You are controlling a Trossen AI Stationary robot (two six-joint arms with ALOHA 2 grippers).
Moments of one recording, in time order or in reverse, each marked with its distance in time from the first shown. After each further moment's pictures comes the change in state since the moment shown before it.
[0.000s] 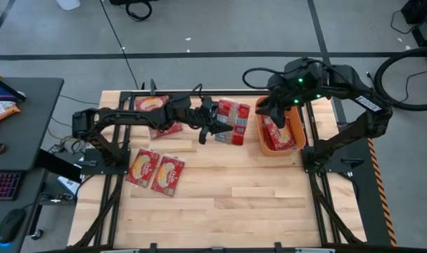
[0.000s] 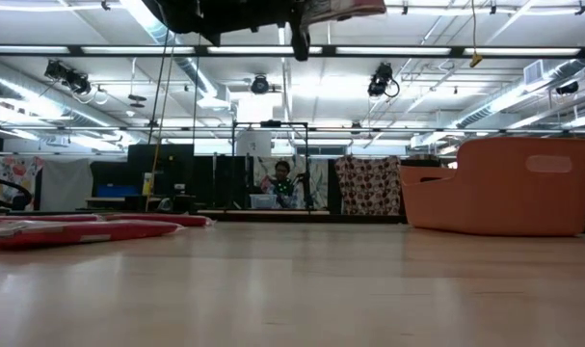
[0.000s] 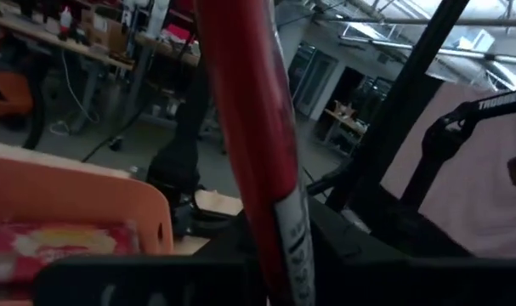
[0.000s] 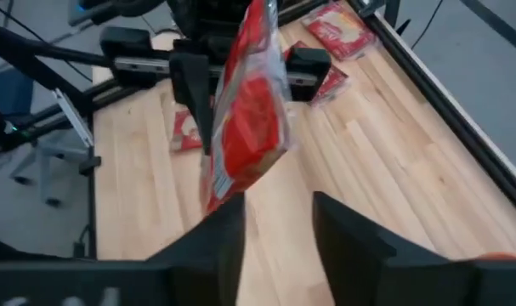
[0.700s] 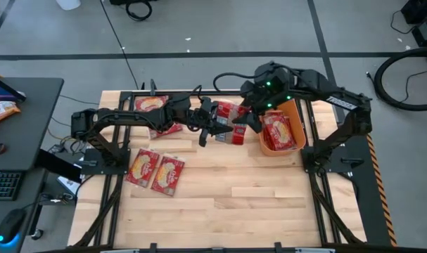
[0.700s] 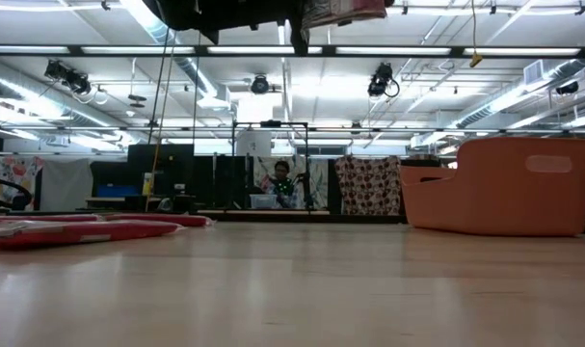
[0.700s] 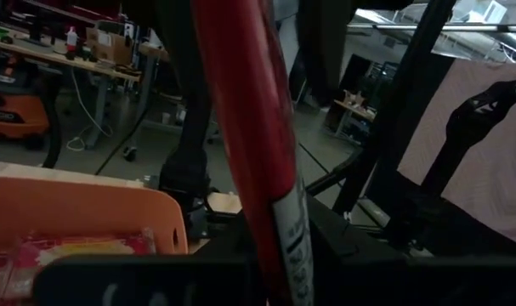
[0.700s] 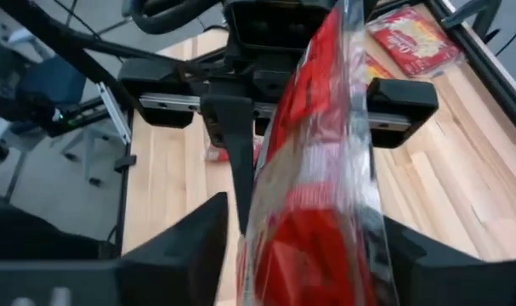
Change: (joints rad) left arm -0.006 -0.012 -0.001 -0.022 -0.028 0.107; right arm -0.001 0.157 -0.031 0.205 -0.168 -0.071
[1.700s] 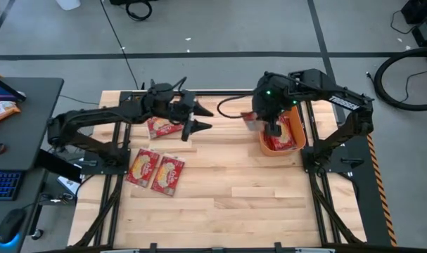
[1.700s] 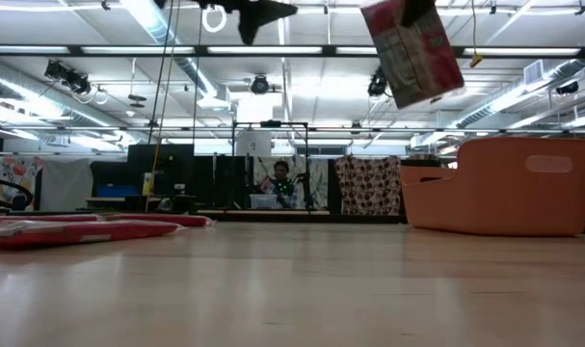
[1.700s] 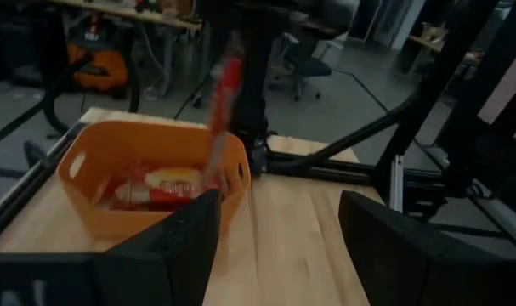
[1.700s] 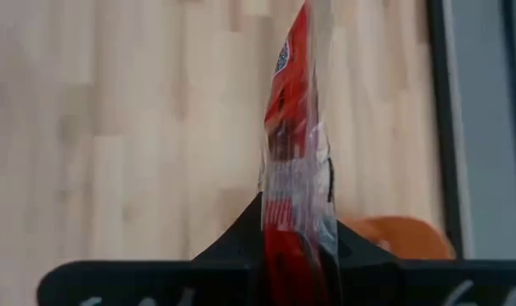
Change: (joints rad) left arm 0.059 -0.284 -0.001 -0.551 -0.105 0.193; right arm -0.016 -0.016 -0.002 -0.428 0.245 -0.376
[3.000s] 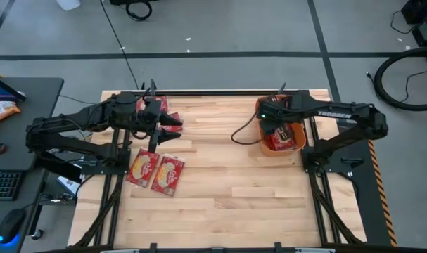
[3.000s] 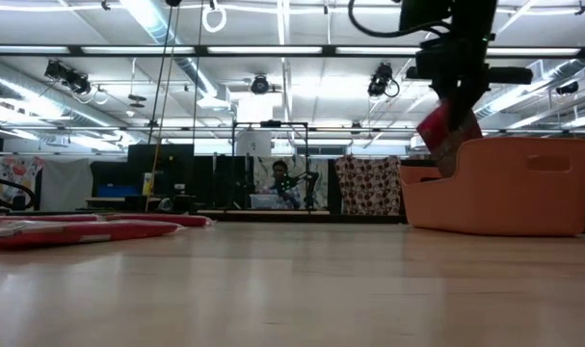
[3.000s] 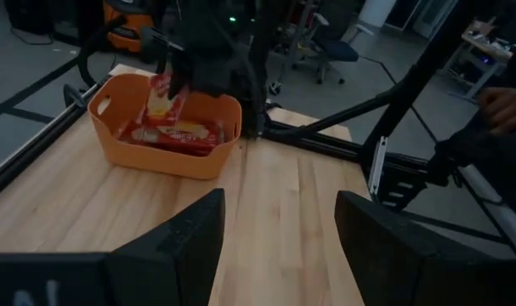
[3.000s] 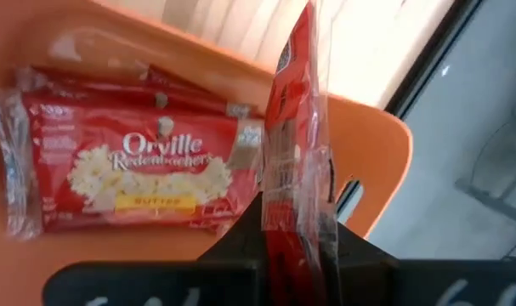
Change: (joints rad) left arm -0.182 -0.355 0.001 -0.437 -0.263 -0.126; right arm -0.051 -0.182 -0.714 0.252 0.428 -0.592
